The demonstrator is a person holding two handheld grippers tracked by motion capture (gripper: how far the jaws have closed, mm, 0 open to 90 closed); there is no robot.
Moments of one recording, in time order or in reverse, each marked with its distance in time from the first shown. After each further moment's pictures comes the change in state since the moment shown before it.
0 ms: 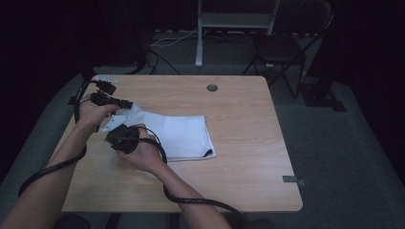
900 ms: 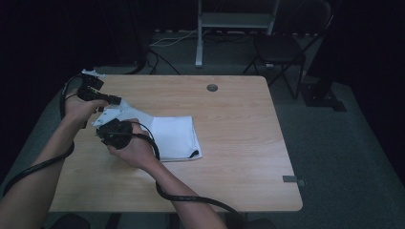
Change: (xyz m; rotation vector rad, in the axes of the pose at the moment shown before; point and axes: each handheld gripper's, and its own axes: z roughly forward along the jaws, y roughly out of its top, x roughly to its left) left arm 0.018 0.002 -0.030 0.006 0.052 -0.013; right arm 0.004 0.025 -0.004 -0.074 0.011 0.018
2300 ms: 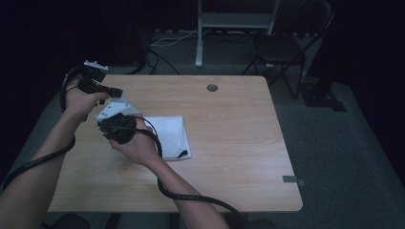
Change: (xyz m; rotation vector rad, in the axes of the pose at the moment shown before) left arm -0.016 0.026 -0.008 -0.007 0.041 0.039; right arm -0.010 0.008 -0.019 -0.047 -0.030 0.022
